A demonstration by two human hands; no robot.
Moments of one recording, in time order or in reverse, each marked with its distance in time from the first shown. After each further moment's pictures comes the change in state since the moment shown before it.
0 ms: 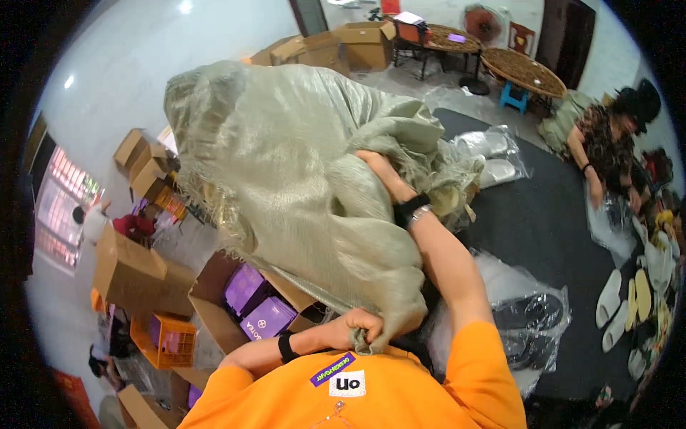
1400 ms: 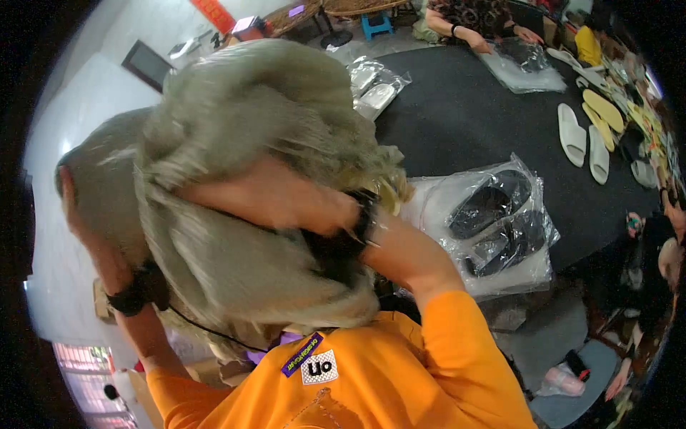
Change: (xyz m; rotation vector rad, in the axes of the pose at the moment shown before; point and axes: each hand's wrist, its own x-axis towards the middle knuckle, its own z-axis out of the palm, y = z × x) left_hand 0.158 0.237 -0.112 0.499 0.989 0.382; right_hand -0.202 -0.134 0.009 -0.320 0.198 -0.641
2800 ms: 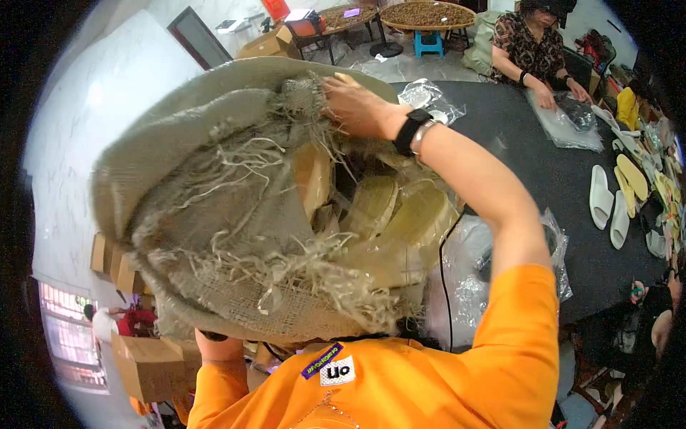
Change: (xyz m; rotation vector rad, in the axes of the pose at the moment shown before) left_hand -0.113 -0.075 -0.052 -0.341 -0.232 0.044; right_hand 0.114 0.147 -0.094 -1.840 -0.492 -0.691
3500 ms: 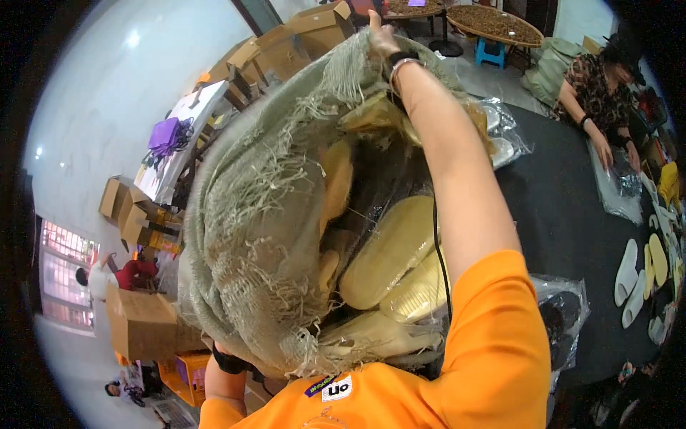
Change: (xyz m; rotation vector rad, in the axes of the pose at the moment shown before) left_hand 0.045 -0.035 -0.009 0.115 0.271 -0.082; right_hand 0.163 0.113 0.317 0.822 0.446 1.209
